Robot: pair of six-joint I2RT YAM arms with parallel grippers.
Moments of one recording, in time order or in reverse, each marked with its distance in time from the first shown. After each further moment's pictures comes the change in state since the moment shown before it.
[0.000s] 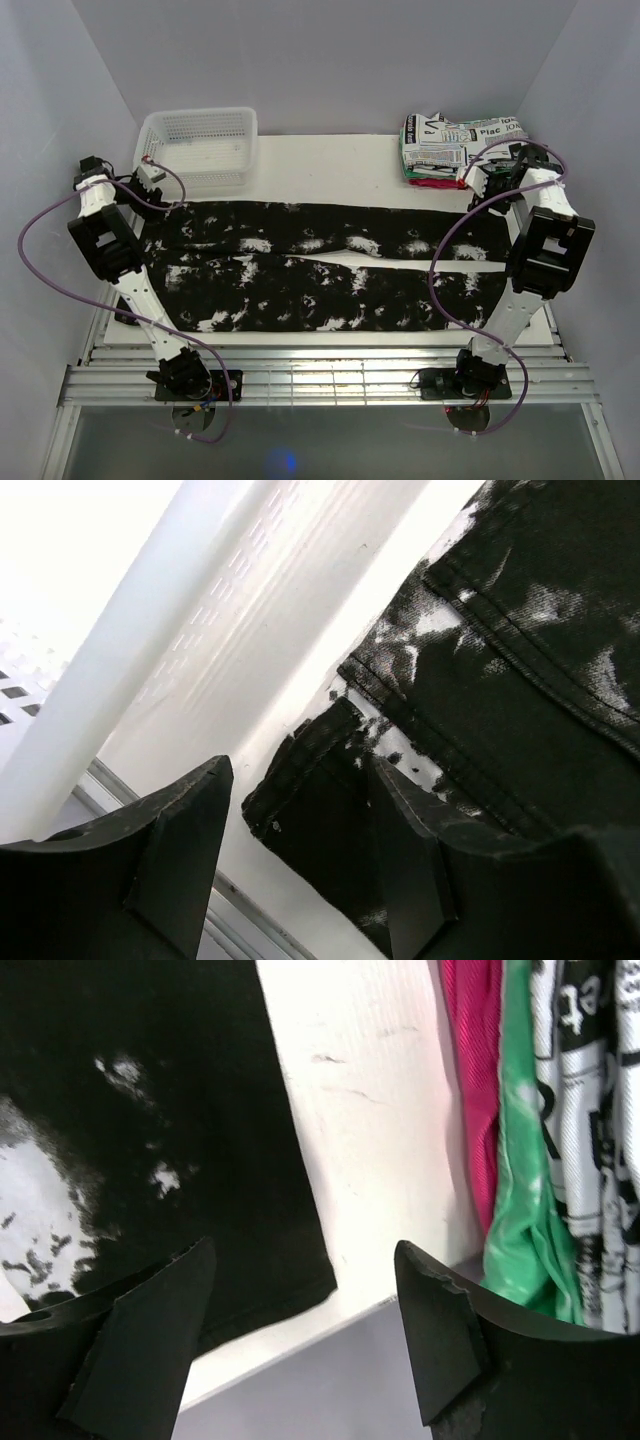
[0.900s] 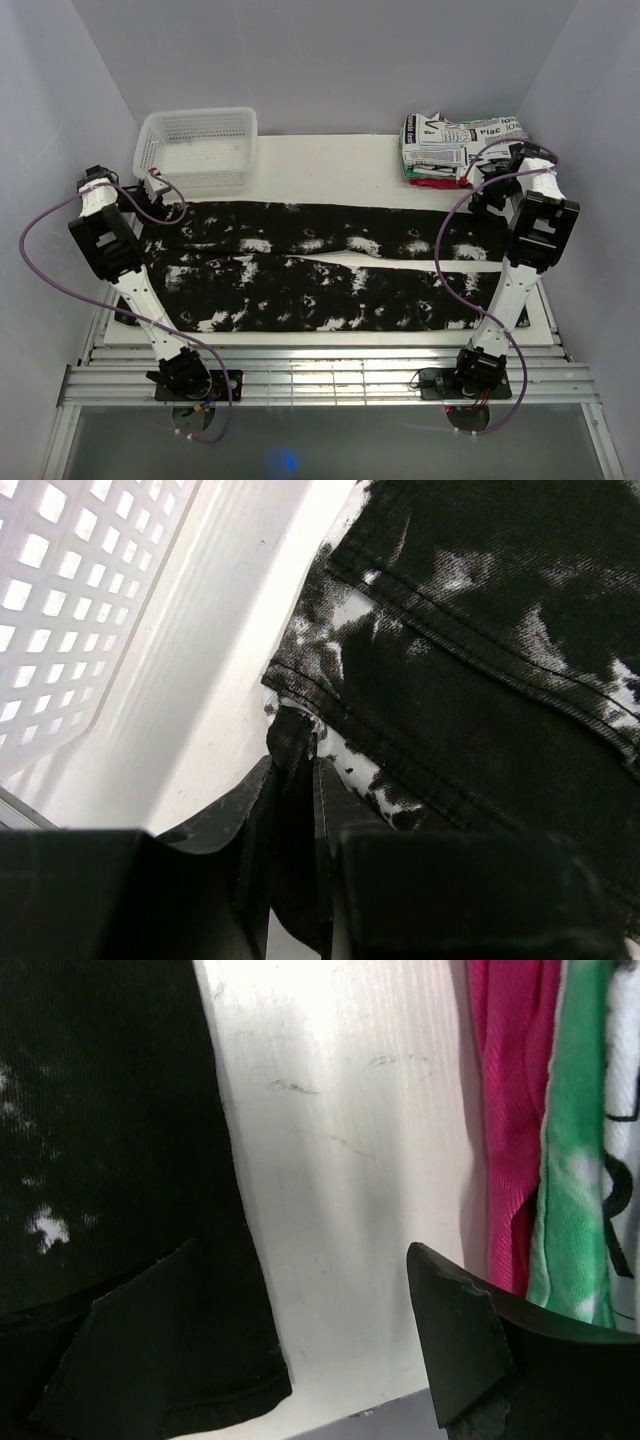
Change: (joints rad) left arm 0.002 0.023 -0.032 -0.111 0.029 0.240; right arm -0.025 0.380 0.385 -0.208 -0.076 -0.120
